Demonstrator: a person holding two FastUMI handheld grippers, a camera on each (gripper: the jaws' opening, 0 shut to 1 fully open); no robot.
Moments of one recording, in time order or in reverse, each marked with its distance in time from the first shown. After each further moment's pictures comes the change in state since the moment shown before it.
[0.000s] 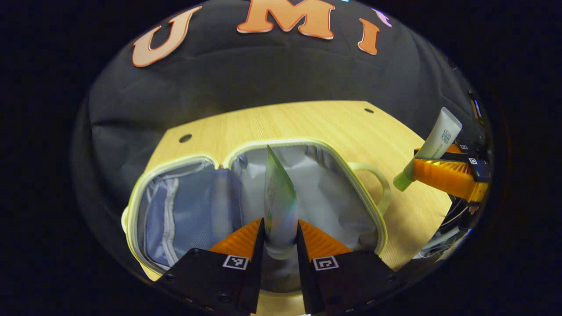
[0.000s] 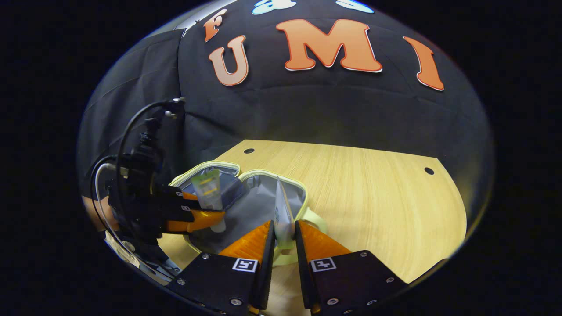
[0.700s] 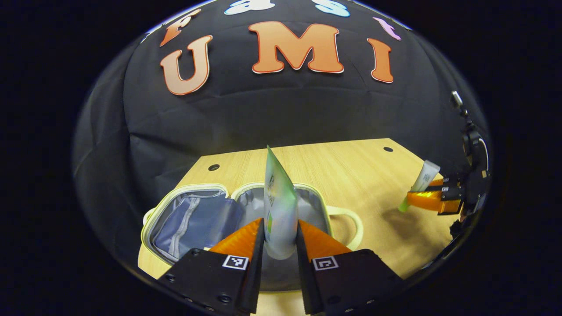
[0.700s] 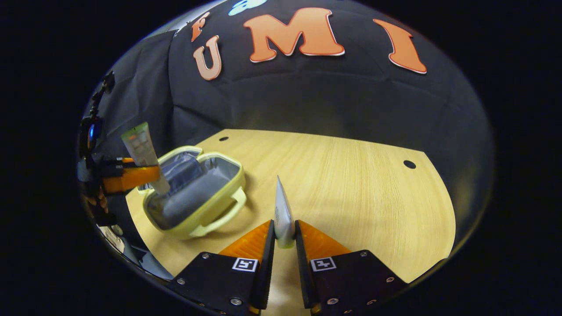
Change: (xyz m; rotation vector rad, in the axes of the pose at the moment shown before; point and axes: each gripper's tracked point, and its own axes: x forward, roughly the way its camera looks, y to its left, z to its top) left arm -0.057 -0.051 0.064 -0.069 -0.291 0.274; right arm -0.019 -0.152 -0.019 -0.026 0.007 -0.006
